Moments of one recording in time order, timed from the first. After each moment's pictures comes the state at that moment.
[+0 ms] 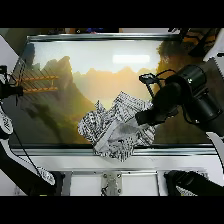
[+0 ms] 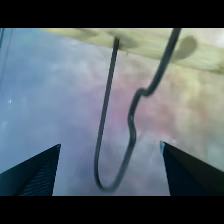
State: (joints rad) left arm 0.48 -2.01 1.91 1.84 -1.04 -1.44; right arm 0.59 -1.20 1.49 1.59 -1.83 -1.22
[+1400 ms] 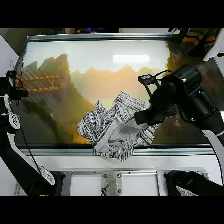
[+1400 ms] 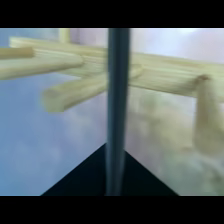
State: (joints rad) left arm 0.47 -2.17 2.04 1.89 -1.04 -1.38; right arm 0.59 -1.22 1.49 1.59 -1.83 -1.21
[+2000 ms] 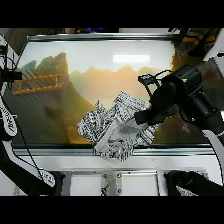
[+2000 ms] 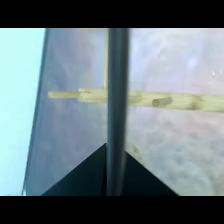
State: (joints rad) left arm 0.35 -1.88 2.04 1.88 -1.12 -1.38; right arm 0.59 -1.22 1.49 1.59 -1.83 -1.21
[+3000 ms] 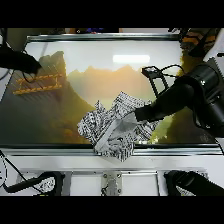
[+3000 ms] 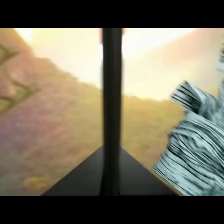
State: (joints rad) left arm 0.12 -1.34 1.81 1.19 -1.53 -1.02; right arm 0.59 -1.14 1.49 1.60 -1.72 -1.22
